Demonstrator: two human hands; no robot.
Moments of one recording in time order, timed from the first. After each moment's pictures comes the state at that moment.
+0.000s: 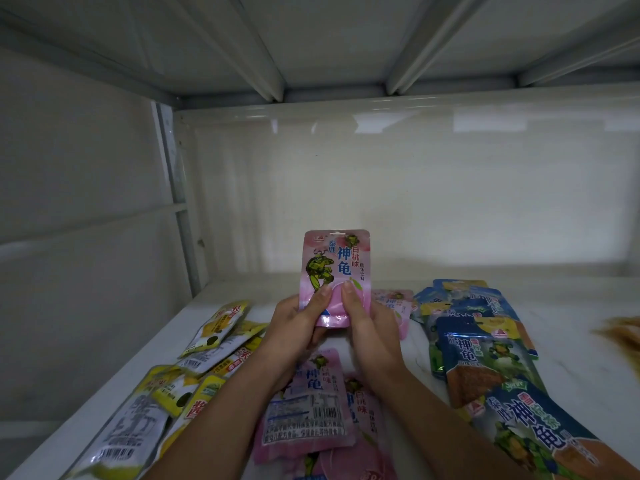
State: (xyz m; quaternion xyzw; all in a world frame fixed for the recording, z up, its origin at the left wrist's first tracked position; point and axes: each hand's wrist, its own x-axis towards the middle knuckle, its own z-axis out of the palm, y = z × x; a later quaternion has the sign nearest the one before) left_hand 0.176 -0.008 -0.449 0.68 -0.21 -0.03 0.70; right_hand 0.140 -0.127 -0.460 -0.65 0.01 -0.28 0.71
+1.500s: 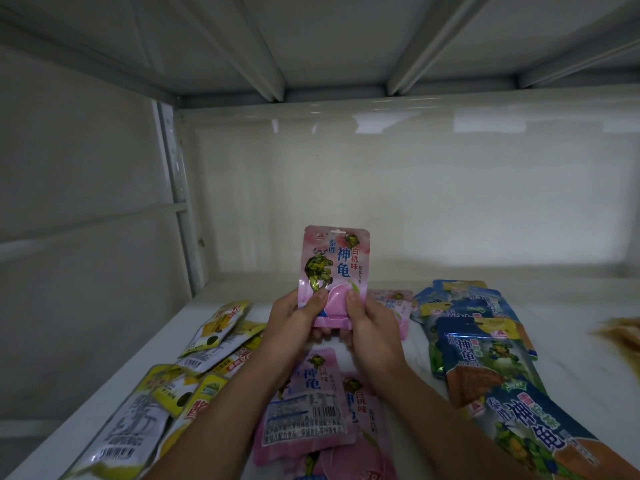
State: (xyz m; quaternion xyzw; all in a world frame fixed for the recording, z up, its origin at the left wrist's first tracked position) left_hand 0.180 -0.009 -0.448 0.66 -0.18 0.00 0.73; right_hand 0.150 -0.134 -0.470 -0.70 0.00 -0.28 0.66
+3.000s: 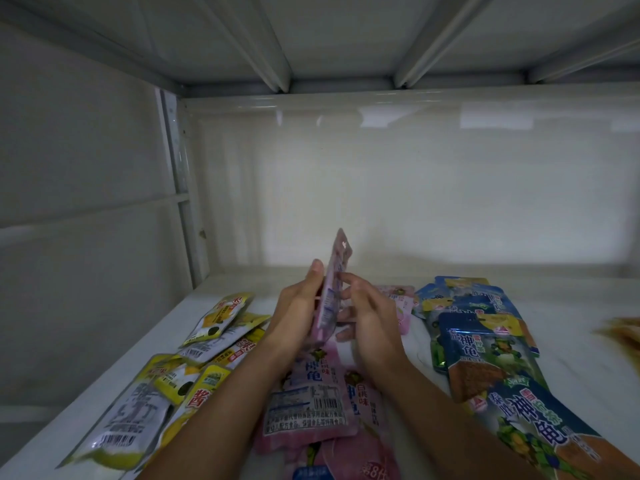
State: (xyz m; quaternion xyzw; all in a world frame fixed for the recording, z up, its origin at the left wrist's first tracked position) left_hand 0.170 -0.011 -0.433 0.71 -0.18 -0.03 0.68; right_hand 0.157 -0.130 -0.471 -0.66 -0.05 -0.30 0.69
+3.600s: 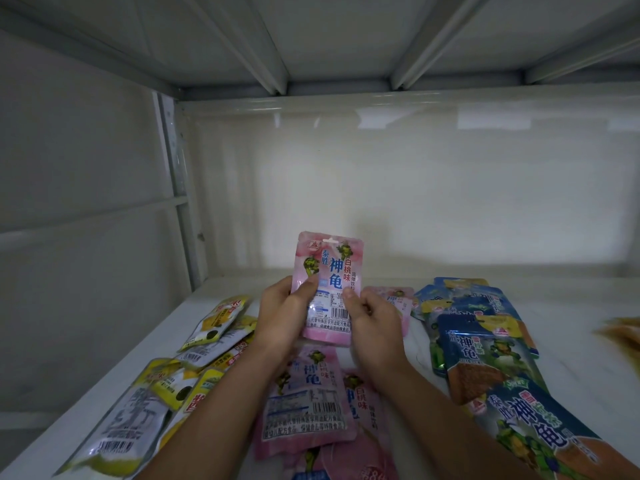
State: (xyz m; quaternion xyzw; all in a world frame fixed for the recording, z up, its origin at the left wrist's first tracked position) left_hand 0.178 -0.009 -0.434 0.67 -0.11 0.03 0.73; right_hand 0.160 -0.137 -0.475 -0.71 0.00 -0.33 0.62
